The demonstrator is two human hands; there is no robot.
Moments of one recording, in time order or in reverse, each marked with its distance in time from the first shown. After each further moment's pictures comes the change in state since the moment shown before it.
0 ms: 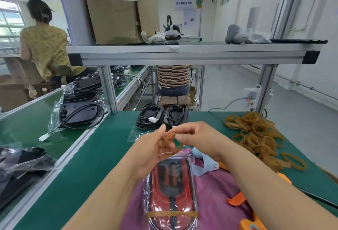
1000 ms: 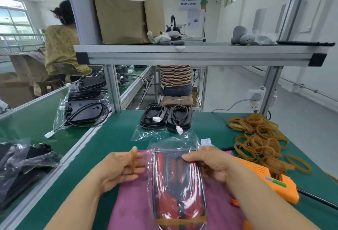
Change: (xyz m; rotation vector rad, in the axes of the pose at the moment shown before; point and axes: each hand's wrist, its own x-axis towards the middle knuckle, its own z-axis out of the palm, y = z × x) left_hand -0.018 -0.035 -0.103 0.184 0.229 -0.218; right_hand -0.011 0.043 0.019 0.472 0.045 0.550
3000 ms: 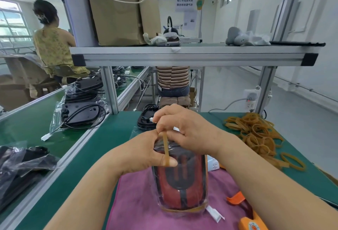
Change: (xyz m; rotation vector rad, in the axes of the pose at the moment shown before) left_hand -0.052 0.079 0.061 0.790 -0.269 0.512; right_hand -0.038 -0.080 0.035 -1.168 -0.021 -1.191
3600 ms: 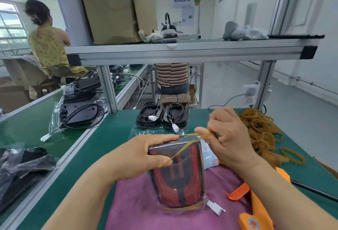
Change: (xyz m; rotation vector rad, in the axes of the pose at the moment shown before) left_hand -0.011 0.003 0.004 -0.043 -0.024 0.050; right_hand -0.075 0.036 0.007 -0.356 0.635 0.142
